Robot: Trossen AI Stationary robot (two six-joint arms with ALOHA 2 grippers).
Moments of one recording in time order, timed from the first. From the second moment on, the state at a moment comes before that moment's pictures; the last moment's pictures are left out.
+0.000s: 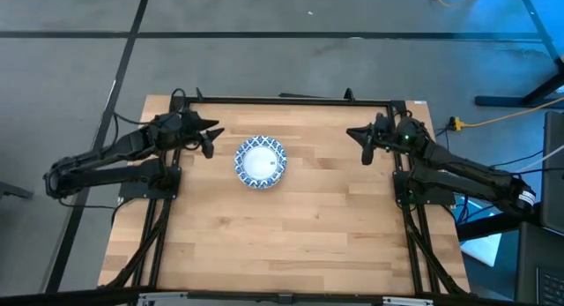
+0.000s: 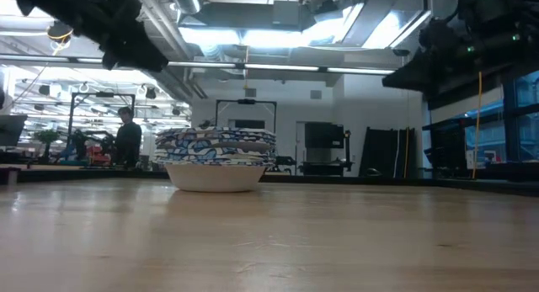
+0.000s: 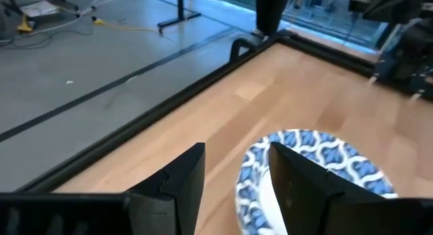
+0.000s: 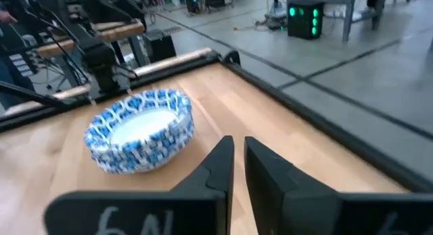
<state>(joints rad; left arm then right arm) 0.42 0.54 0.53 -0.35 -0.19 -0.20 -0.58 0.59 0.29 0.12 -0.21 0.13</state>
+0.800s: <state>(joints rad) 0.42 0.23 0.27 -0.34 -0.23 -0.25 -0.58 0.44 0.11 0.22 -0.21 0.16</state>
